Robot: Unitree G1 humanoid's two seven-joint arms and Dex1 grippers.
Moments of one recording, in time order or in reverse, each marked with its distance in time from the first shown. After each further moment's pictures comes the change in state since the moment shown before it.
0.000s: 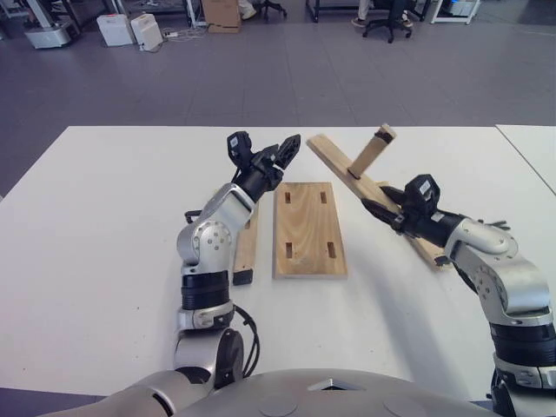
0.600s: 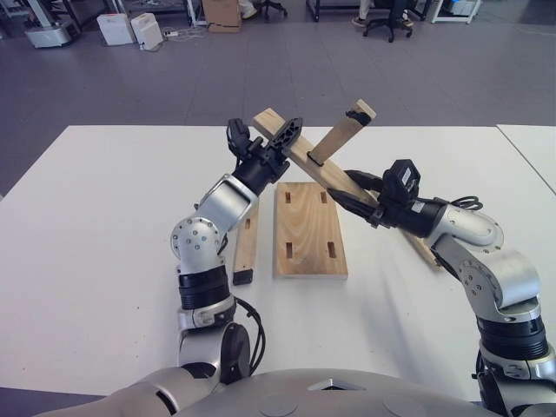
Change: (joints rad) left arm 0.040 0.007 0.012 -0.149 -0.385 0.062 0.207; right arm -0.025 0.039 0.098 -0.082 0.036 -0.031 0.011
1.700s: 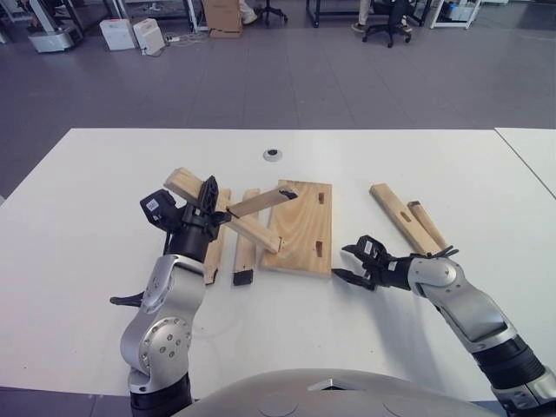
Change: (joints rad) left arm 0.579 0.150 -0.159 -0.482 0.455 -0.323 0.085; right arm 0.182 -0.117 0.282 0.222 -0.331 -0.094 0.070
